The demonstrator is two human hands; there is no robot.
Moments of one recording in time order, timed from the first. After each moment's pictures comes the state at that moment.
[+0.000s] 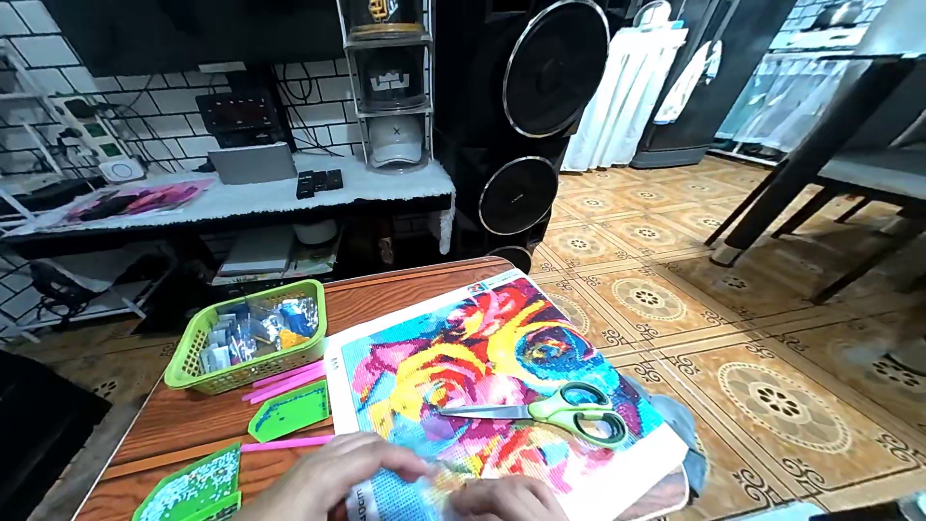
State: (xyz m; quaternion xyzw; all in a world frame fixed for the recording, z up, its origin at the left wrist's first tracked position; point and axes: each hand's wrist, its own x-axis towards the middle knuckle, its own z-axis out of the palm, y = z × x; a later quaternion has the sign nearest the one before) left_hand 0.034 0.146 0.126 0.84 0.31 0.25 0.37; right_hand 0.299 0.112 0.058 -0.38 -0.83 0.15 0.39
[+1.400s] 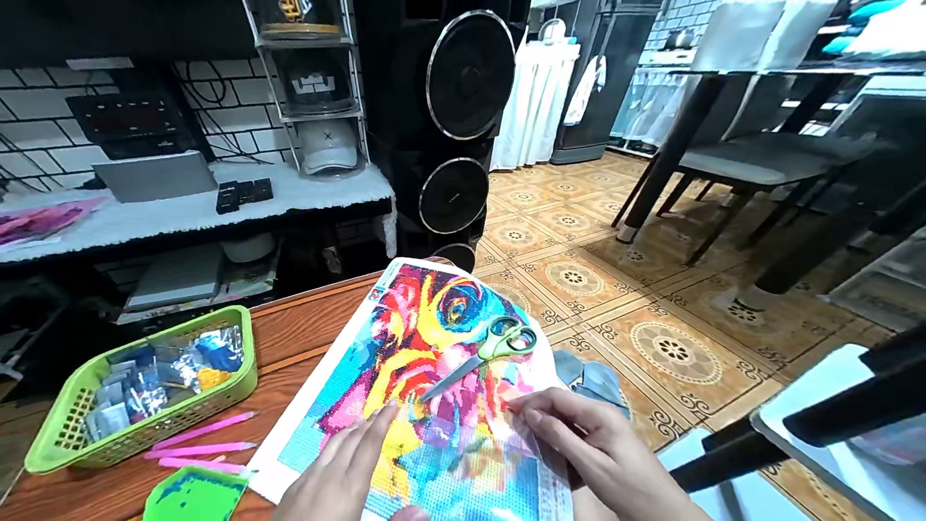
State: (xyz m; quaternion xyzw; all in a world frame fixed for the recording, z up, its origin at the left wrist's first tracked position) left_hand 0.097 0.158 0.115 0.85 0.47 0.13 0.21; right_hand 0.419 0.162 0.064 -0.49 -0.71 0.24 0.44
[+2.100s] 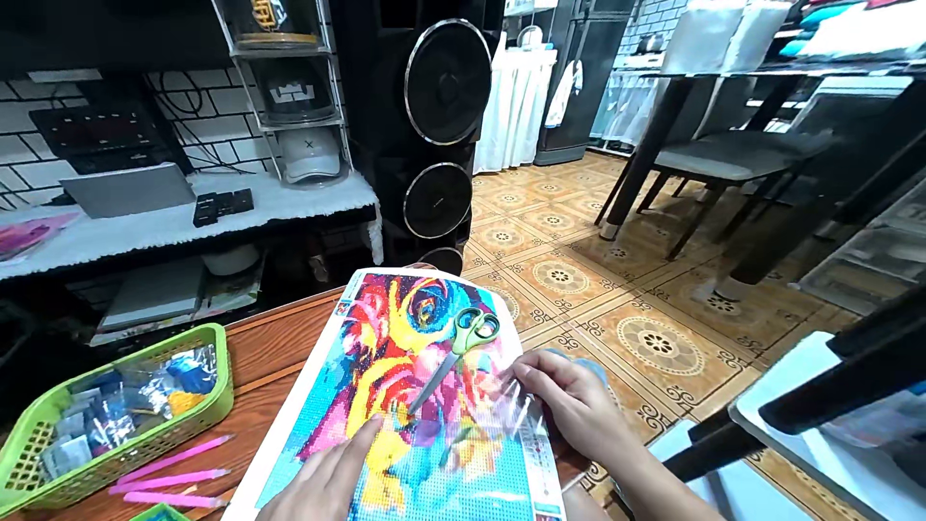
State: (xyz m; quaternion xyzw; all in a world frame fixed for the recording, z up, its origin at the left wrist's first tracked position) left_hand 0.099 0.162 0.125 0.85 0.47 0.09 0.21; right_hand 0.426 0.195 0.074 -0.51 -0.62 0.31 0.51
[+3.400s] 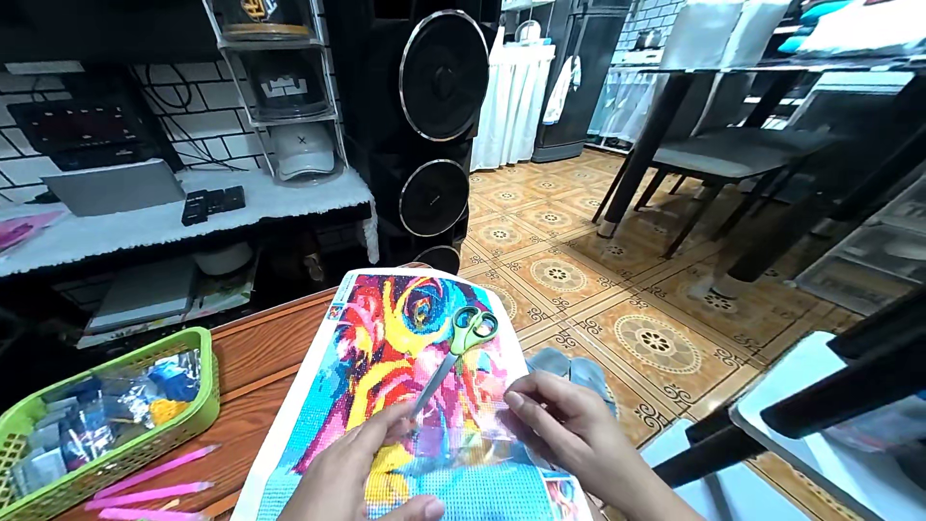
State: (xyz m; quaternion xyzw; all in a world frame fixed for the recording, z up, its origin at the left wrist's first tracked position) left_hand 0.128 0.192 0.107 0.82 0.41 0.23 0.32; right_hand 0.430 0.184 0.059 -0.46 -0.71 0.22 0.49
